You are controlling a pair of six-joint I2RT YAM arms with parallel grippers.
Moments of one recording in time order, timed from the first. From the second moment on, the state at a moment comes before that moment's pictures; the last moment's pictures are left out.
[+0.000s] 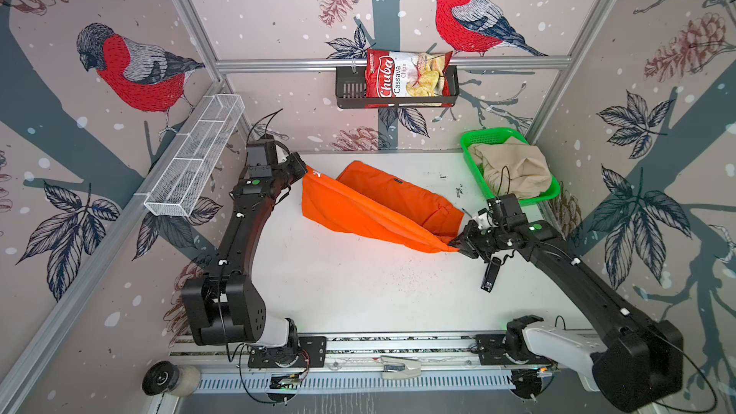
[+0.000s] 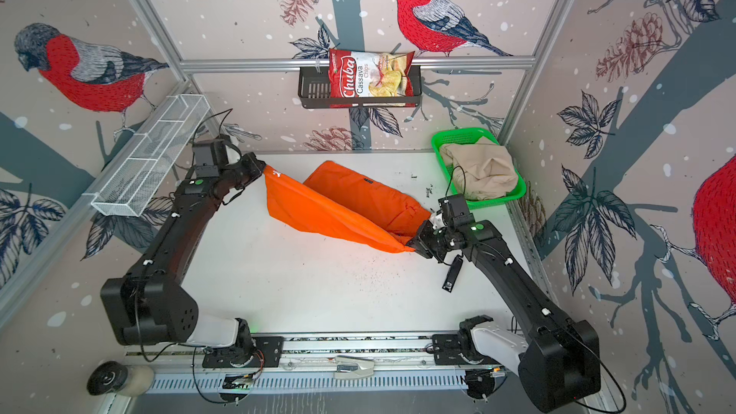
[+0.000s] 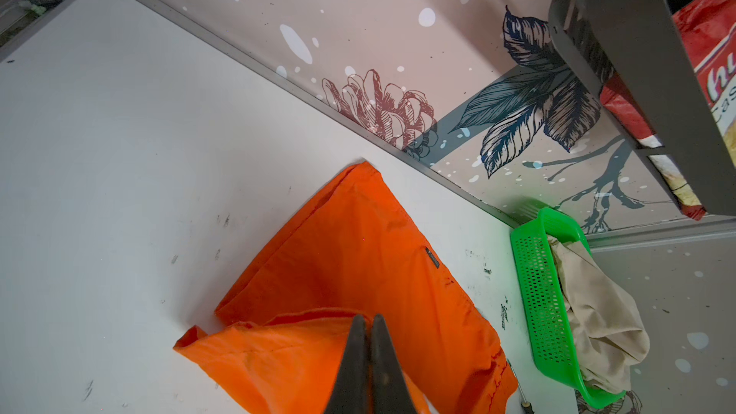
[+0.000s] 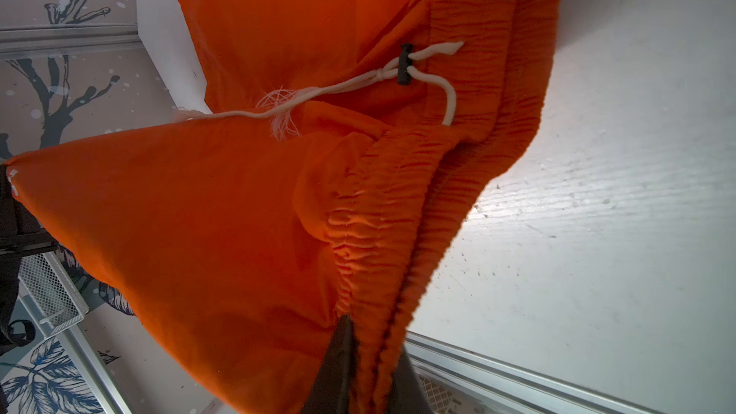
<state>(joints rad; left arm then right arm) 0.06 1.46 1.34 -0.42 0.30 -0.56 0.33 1.12 0.88 -0.80 -0.56 0.92</state>
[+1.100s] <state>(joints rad) 0.04 1.57 1.40 -0.33 0.34 -0.54 0.30 1.20 0.98 -0.85 -0.56 0.86</state>
